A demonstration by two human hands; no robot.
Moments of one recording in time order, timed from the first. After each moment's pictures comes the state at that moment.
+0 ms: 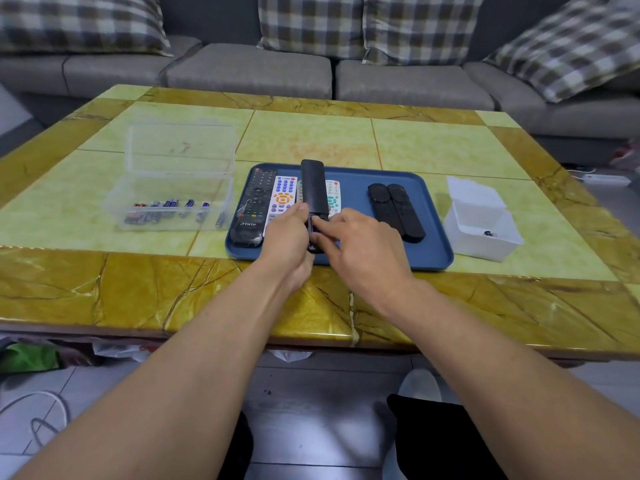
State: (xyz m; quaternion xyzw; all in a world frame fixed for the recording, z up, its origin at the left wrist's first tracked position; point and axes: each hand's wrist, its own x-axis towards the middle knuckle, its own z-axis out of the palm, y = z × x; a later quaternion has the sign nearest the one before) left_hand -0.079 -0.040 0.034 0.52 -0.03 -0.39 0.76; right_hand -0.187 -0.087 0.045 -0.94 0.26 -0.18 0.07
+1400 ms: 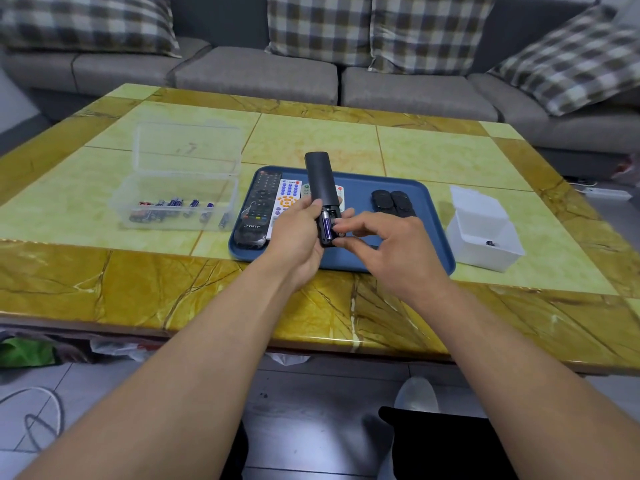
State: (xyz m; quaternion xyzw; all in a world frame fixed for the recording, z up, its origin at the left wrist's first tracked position) left_hand -0.086 -0.036 0.054 0.47 -0.09 -0.42 0.77; right_hand -0.212 -0.110 0.049 -0.89 0.17 -0.34 0.27
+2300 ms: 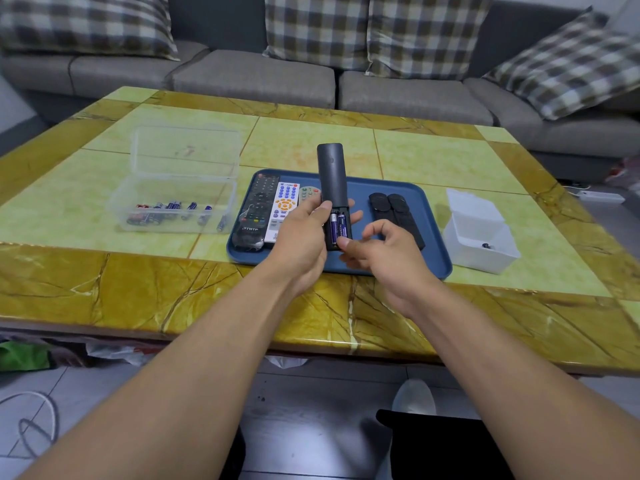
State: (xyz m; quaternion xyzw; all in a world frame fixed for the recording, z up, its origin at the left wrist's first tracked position) left_hand -0.092 -0.038 0.054 0.46 -0.16 -0.43 0.76; right_hand -0.205 -0.097 0.053 -0.60 0.37 -0.27 0.65
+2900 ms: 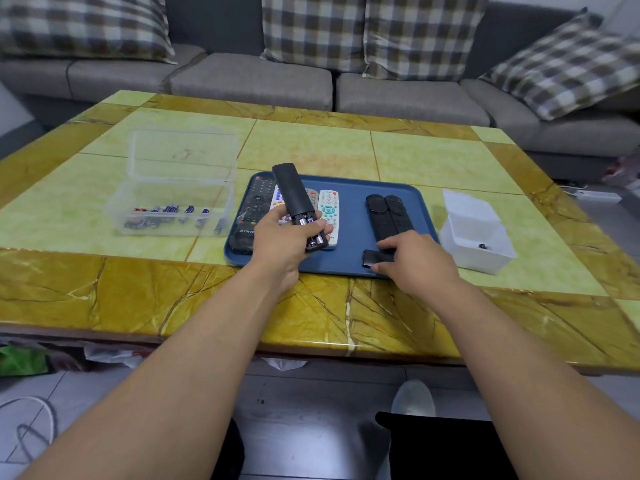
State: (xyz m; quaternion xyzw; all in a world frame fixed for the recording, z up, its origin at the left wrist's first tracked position) left_hand -0.074 -0.034 0.039 0.54 -0.09 -0.35 0.76; right_hand -0.229 -0.149 0.039 -0.87 0.47 -0.03 0.13
